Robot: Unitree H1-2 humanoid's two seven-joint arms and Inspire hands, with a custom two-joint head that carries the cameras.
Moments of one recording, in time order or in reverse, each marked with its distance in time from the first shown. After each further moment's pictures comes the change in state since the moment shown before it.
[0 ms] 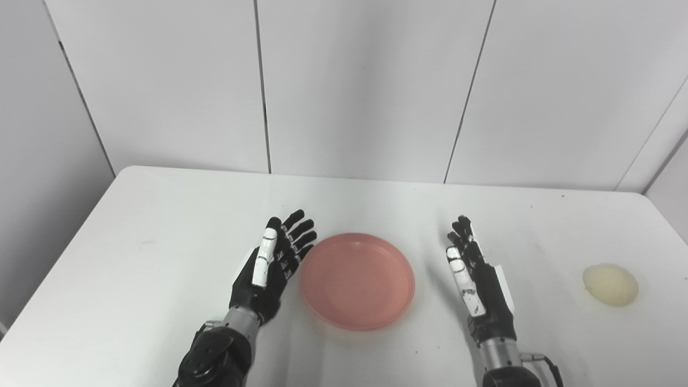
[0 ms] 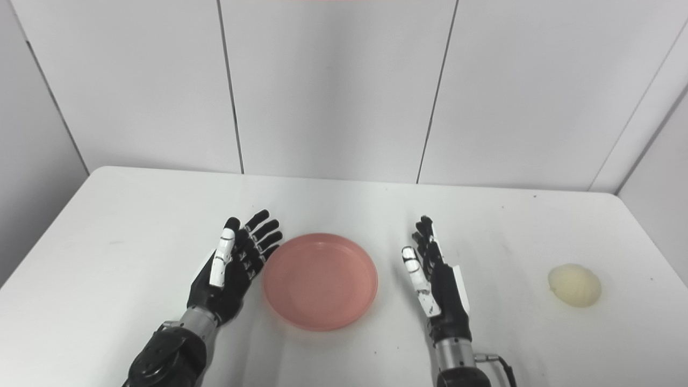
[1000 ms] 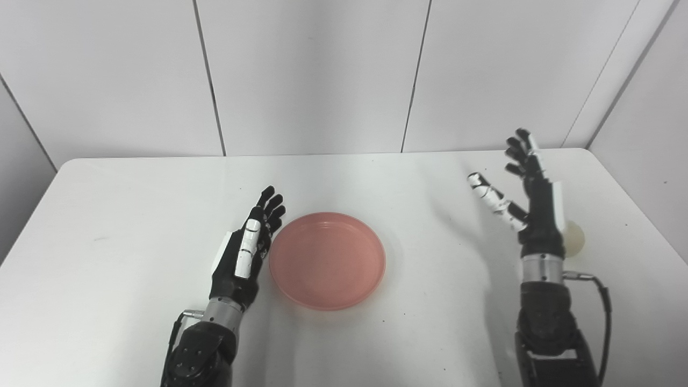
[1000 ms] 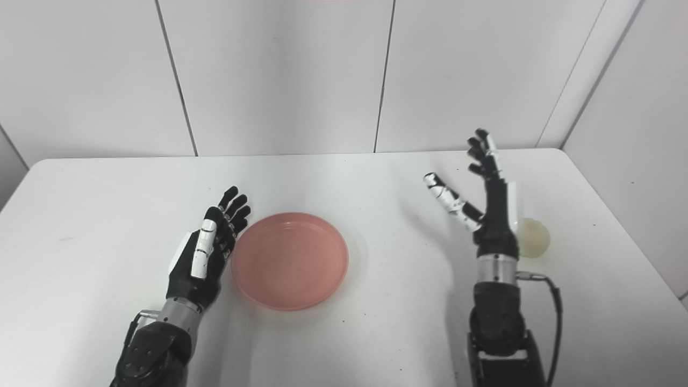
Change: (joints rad) left arm -0.025 -0.018 -0.067 0.120 0.176 -0.249 0.024; right arm -0.110 -0.189 -0.202 -0.111 -0.207 0.053 -0.210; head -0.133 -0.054
